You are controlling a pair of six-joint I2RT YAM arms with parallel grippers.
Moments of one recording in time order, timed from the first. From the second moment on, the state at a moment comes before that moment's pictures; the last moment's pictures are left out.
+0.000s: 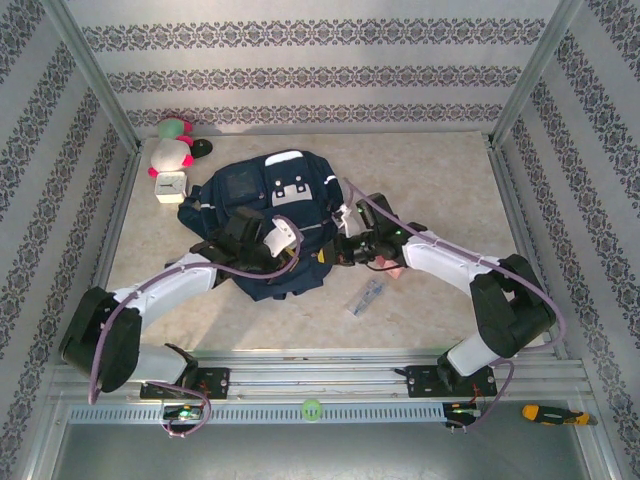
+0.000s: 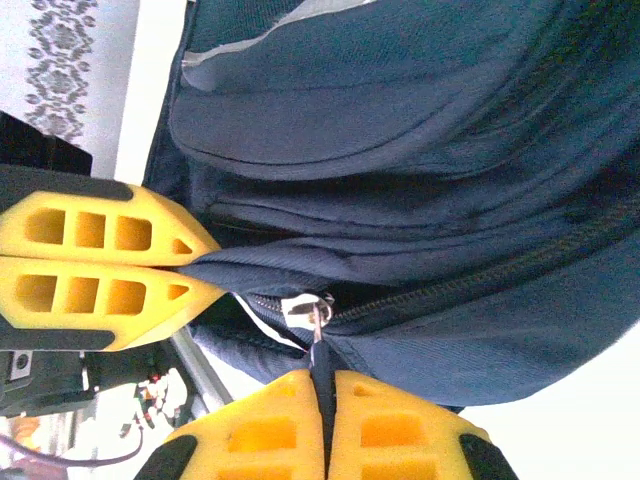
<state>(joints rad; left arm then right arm) -0.49 1.35 0.78 -0.24 0.44 0.28 0.52 1.55 0.92 -0.26 -0.71 0.52</state>
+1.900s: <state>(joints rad) -0.47 1.33 0.78 -0.23 0.52 0.20 0.49 1.40 0.85 -0.16 -0.62 0.49</state>
